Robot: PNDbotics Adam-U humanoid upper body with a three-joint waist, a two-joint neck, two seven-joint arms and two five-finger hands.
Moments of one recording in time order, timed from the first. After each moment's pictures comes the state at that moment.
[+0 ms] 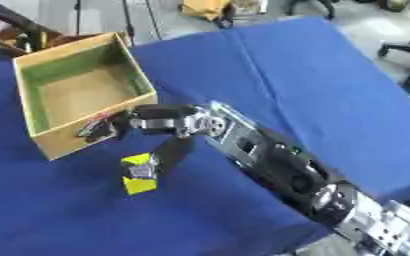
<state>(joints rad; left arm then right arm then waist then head) -0.06 0.19 -0.08 -1.78 0.03 -0.24 -0.12 -0.55 -0.56 0.41 -1.60 0.19 -0.41 0.56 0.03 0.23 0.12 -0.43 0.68</state>
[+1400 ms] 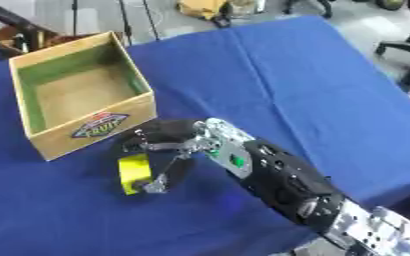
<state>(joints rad) -0.06 0.19 -0.08 -1.78 0.03 -0.24 -0.12 -0.54 -0.52 0.43 -1.42 0.58 -0.62 0.36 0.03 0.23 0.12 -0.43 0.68</state>
